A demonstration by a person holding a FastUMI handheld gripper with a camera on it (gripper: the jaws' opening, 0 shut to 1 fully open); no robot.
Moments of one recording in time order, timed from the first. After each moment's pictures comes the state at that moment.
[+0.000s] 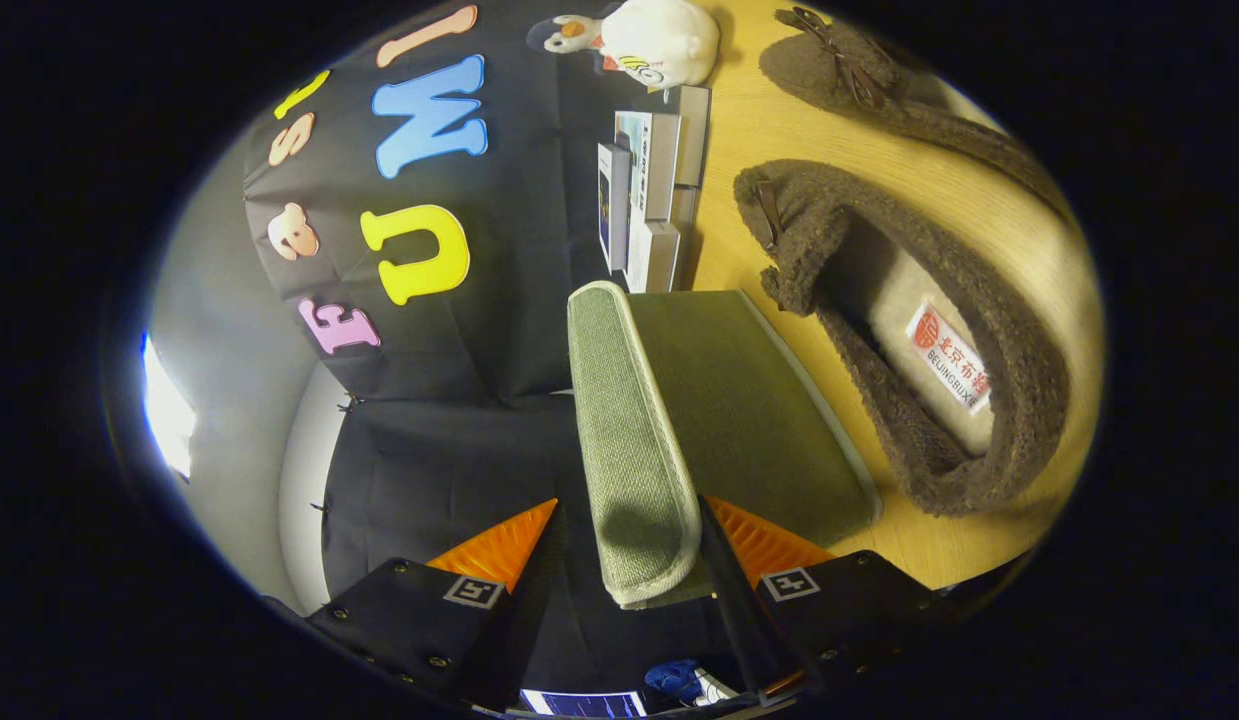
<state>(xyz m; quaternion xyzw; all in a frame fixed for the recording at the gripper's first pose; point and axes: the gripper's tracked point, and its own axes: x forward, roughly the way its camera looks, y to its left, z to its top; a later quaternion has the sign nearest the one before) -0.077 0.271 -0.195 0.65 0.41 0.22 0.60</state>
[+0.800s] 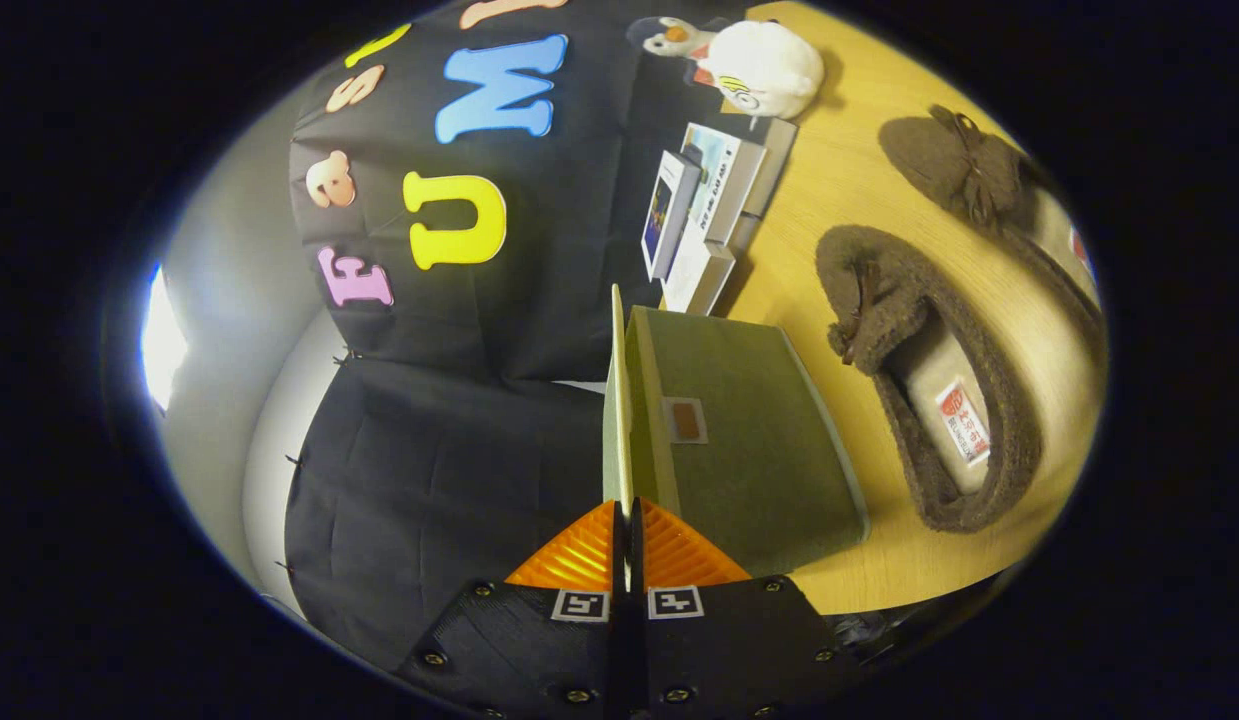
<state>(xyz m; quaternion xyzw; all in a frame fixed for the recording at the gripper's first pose) -0.058 0.262 -0.147 0.58 0.39 0.26 0.67</state>
